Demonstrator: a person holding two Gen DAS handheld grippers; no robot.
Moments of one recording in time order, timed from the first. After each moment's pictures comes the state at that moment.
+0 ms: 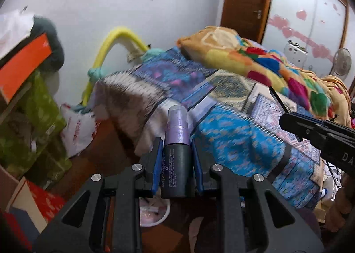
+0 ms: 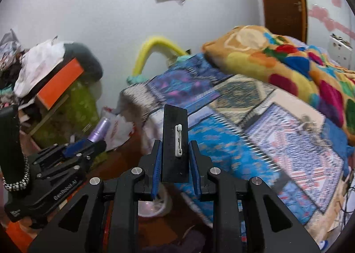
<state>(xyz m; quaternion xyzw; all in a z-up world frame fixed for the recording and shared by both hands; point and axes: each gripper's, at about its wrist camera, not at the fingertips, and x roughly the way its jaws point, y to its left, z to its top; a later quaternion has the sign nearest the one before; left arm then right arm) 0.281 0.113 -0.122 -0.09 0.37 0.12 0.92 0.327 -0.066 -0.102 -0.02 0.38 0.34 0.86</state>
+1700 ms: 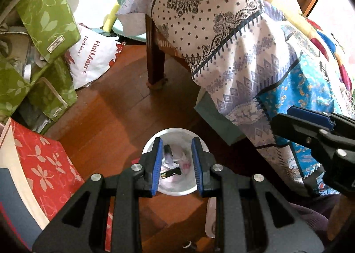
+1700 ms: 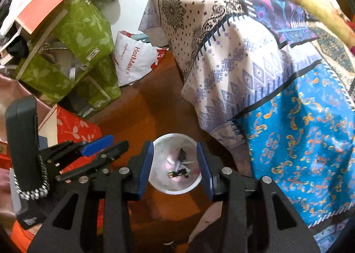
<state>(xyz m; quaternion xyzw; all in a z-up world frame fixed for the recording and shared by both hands) 0.273 0.234 -0.287 -0.19 0.51 0.17 0.82 0.317 0.099 -0.244 -0.13 0.53 0.40 0.74</state>
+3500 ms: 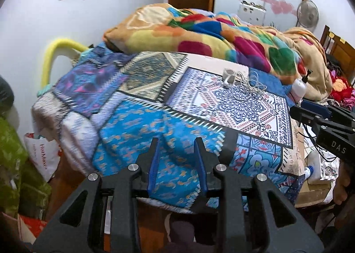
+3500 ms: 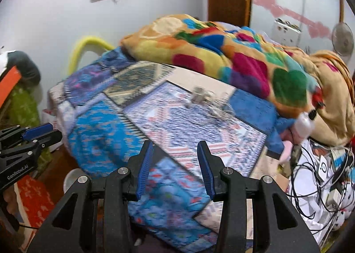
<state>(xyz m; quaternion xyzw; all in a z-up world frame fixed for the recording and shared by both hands) 0.392 -0.078 -0.140 0.00 0.43 -0.02 0.90 0.370 -0.258 -0.130 -0.04 0.41 0.16 0.90</state>
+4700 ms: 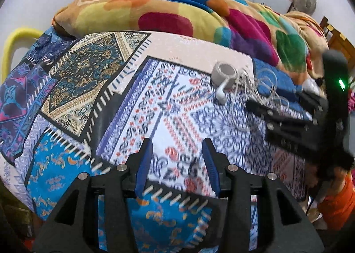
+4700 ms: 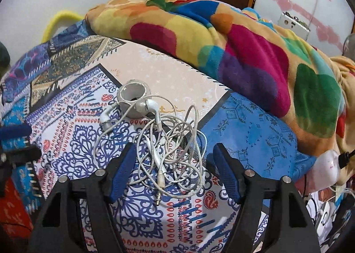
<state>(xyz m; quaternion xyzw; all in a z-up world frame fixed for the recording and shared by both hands) 0.559 -0.126 -0.220 -0.03 0.50 -0.09 0.86 0.535 -0.274 -0.231 -0.11 0.44 0.15 0.88</state>
